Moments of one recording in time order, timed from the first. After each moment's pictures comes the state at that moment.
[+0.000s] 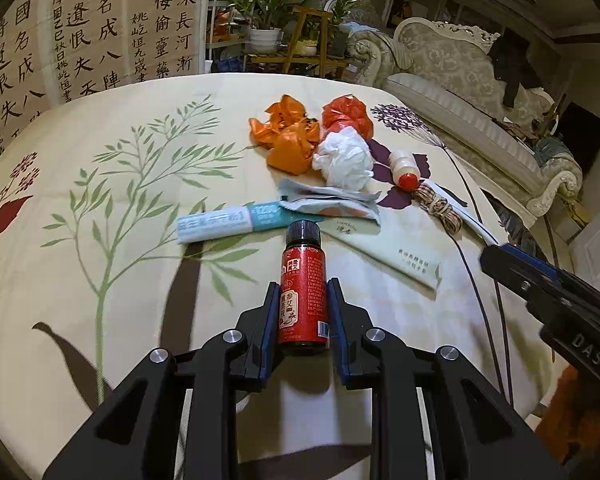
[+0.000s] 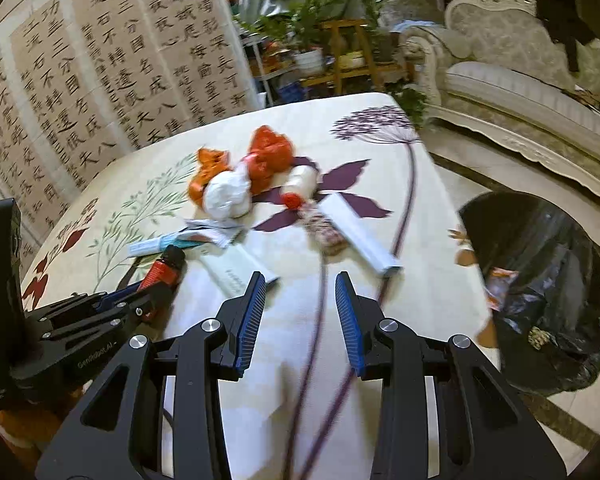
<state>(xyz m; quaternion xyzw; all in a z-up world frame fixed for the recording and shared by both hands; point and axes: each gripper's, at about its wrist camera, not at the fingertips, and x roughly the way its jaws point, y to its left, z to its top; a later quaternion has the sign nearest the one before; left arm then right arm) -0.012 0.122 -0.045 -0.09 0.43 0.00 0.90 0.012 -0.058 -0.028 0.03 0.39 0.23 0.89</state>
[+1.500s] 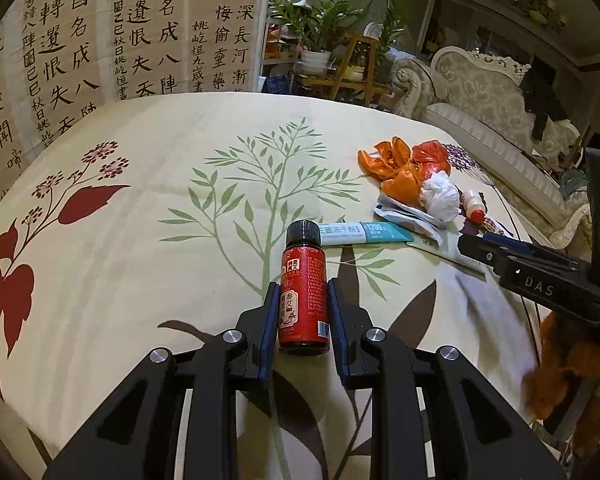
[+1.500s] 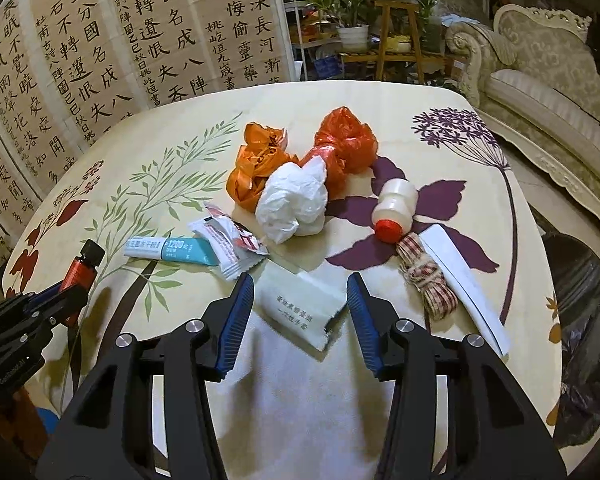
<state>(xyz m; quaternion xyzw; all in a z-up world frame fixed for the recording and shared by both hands) -0.048 0.198 -0.030 -0.11 0.40 0.06 0.91 0.053 0.017 -0.036 -0.04 0.42 0.26 0.87</state>
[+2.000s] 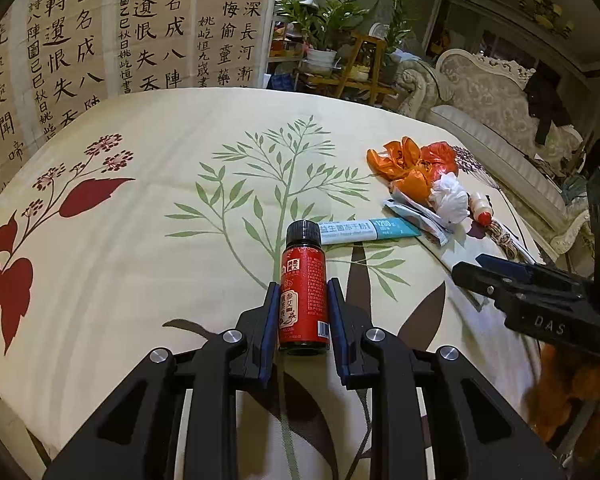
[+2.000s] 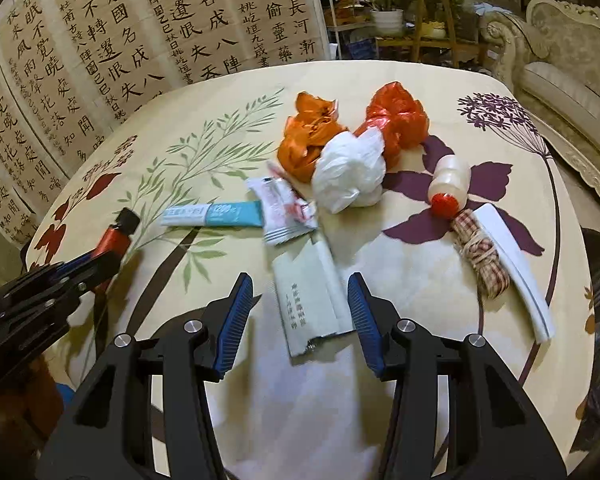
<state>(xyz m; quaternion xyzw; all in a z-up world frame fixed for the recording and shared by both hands) -0.048 0.204 -0.035 -0.12 0.40 0.07 0.91 0.035 0.028 -0.043 -0.05 0.45 0.31 0.84</state>
